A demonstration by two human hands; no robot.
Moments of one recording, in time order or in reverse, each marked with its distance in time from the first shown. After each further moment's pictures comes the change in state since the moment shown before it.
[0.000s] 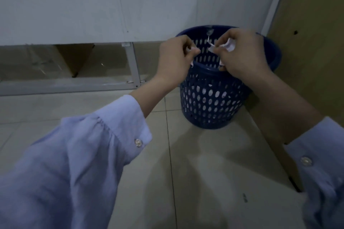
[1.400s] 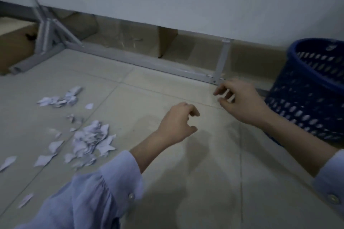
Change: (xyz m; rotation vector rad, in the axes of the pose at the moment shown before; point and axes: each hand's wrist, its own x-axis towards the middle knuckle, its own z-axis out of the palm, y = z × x) left_hand -0.186 -0.142 -0.160 0.249 -0.340 -0.344; right_hand -0.092 -0.088 0.163 -0.152 -0.558 -0.571
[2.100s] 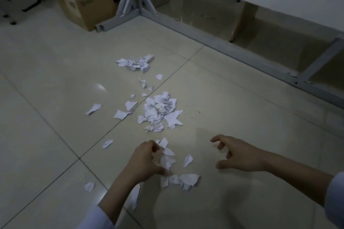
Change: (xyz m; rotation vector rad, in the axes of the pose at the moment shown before) left_hand -0.250 -0.181 -0.029 -0.188 0.011 -0.798; right_hand -0.027 -0.123 0.176 0.085 -0.987 -0.034
